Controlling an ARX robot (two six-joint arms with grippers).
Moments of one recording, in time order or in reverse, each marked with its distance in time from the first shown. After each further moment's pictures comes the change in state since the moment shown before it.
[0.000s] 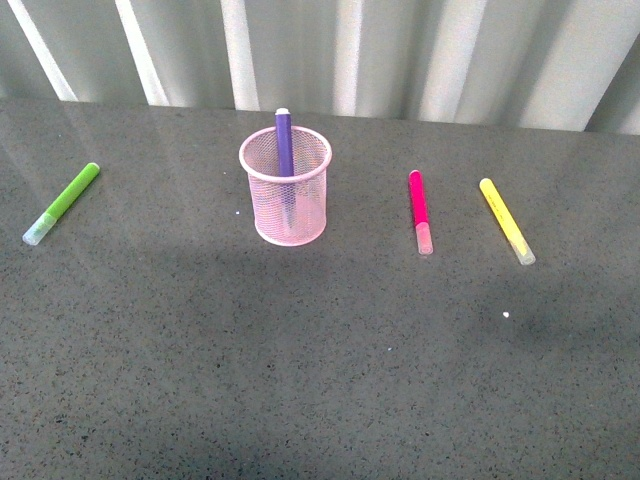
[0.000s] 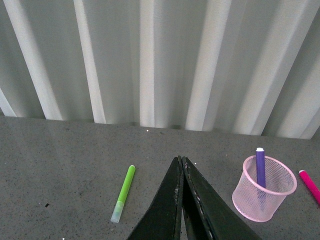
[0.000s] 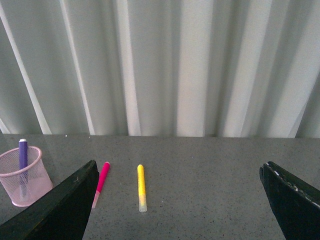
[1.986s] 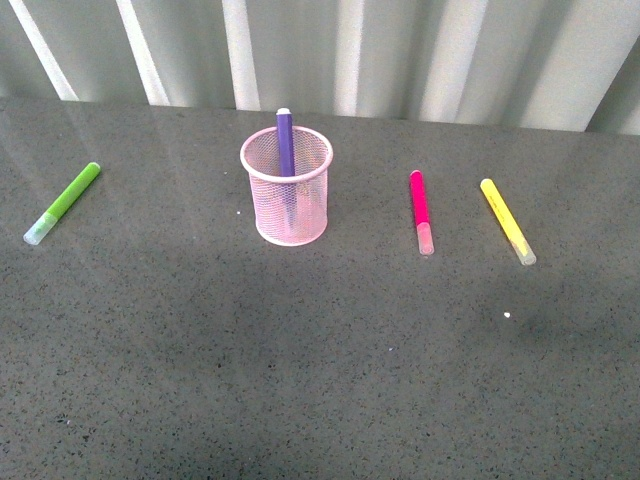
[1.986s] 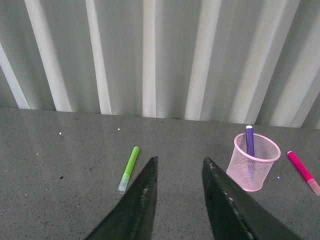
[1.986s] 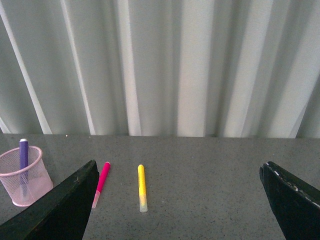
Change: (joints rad) left arm 0.000 -0.867 -0.158 -0.687 -0.001 0.003; right arm 0.000 0.000 0.000 0.000 0.000 0.000
